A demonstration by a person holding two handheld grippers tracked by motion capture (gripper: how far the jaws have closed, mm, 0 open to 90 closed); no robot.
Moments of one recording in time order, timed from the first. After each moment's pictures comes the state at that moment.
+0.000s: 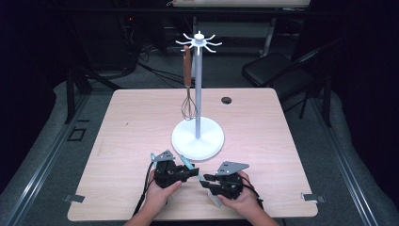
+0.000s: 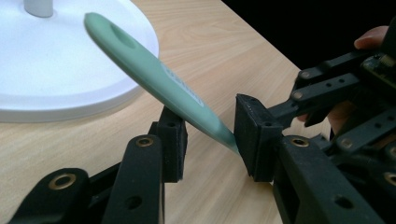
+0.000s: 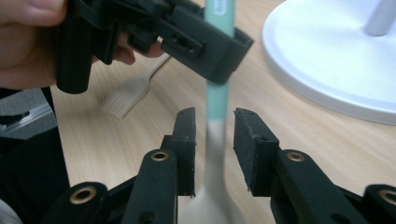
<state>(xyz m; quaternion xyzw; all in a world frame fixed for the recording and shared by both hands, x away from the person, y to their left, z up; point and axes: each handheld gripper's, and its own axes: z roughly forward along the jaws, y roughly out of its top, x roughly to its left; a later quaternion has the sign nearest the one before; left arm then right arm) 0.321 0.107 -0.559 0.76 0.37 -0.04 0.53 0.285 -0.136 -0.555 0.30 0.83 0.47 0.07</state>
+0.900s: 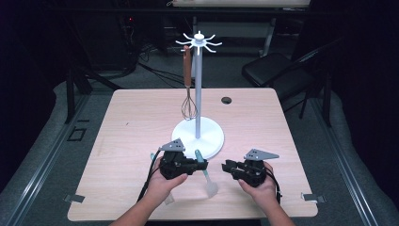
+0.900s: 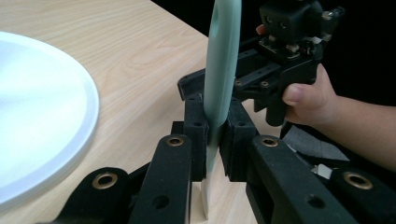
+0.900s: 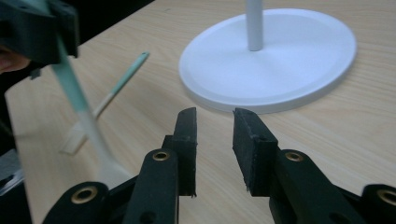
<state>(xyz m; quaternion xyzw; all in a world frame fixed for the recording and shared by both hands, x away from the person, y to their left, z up) 0.323 0.084 -0.493 0.81 0.28 -0.05 0.52 0.307 -0.199 -0.544 0.39 0.76 0.51 0.08</state>
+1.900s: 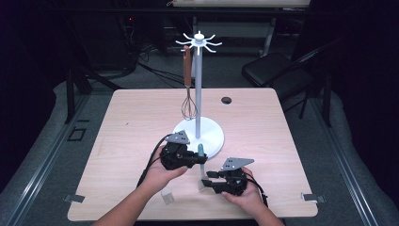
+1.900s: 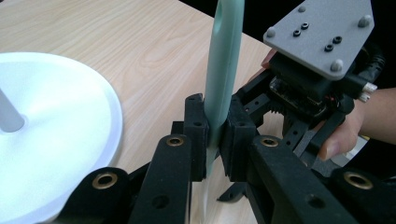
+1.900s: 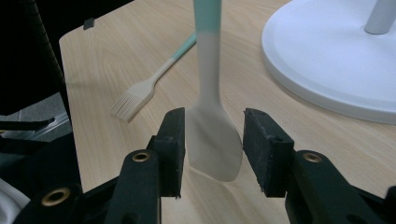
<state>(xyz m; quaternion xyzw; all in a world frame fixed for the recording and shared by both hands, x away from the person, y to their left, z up) 0.338 0.075 -0.471 0.85 0.22 -0.02 0.47 0.296 -0.145 -0.557 0.30 0.82 0.49 0.03</state>
